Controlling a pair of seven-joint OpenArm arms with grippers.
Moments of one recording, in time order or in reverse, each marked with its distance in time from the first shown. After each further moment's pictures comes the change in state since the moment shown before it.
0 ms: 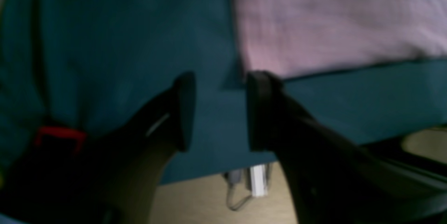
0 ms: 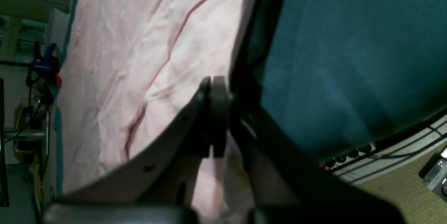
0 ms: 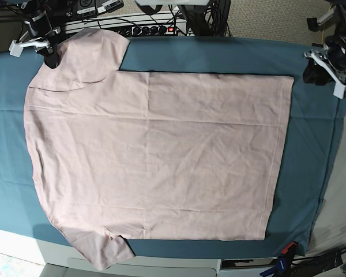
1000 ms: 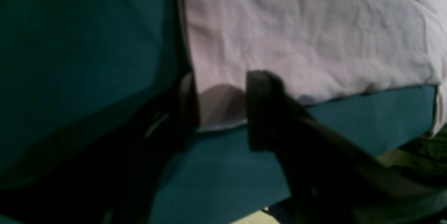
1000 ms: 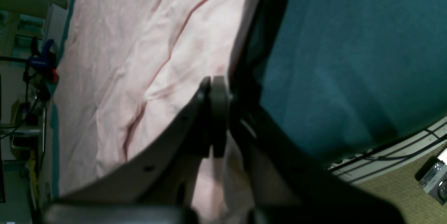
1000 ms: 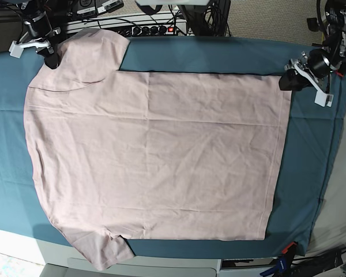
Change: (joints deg) left arm -9.4 3.6 10.3 -9.2 -5.3 -0.1 -0.1; right arm 0.3 0.0 0.0 0.0 -1.1 0.4 -0.1
